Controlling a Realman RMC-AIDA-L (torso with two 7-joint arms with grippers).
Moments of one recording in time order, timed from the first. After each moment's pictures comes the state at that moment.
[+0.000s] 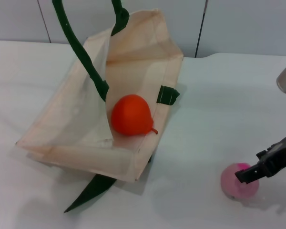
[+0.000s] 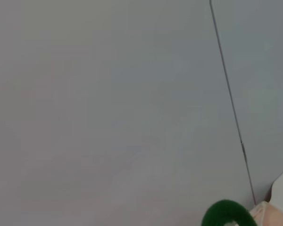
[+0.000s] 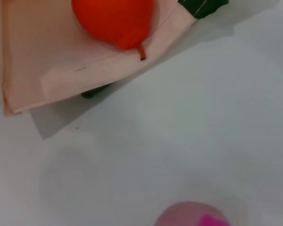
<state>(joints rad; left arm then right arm) -0.70 -2.03 1.01 2.02 -0.50 -1.63 0.56 0.46 2.03 -1.44 -1.49 0.66 1.67 -0.49</state>
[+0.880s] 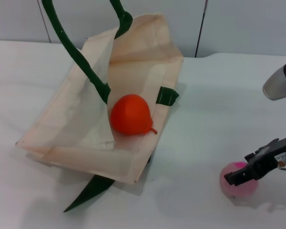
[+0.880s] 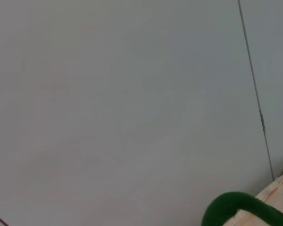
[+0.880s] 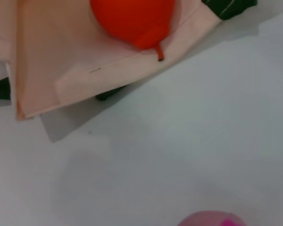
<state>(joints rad) -0.69 -2.03 1.08 2.02 -0.39 -1.63 0.52 0.47 2.03 -1.50 -1.42 0.70 1.58 -0.51</state>
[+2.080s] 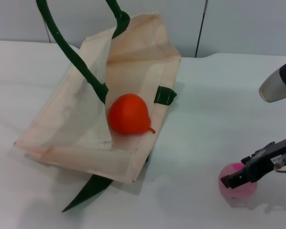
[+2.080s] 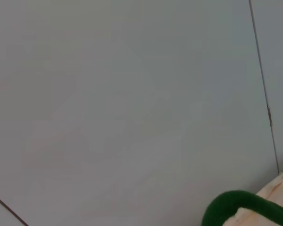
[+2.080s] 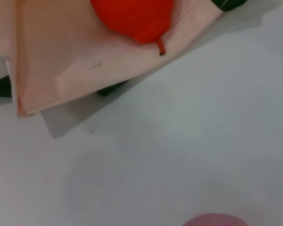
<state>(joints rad) -0.68 -2.03 1.07 2.02 -0.38 -1.62 0.52 0.48 2.03 -1.50 -1.38 0.71 1.57 -0.51</state>
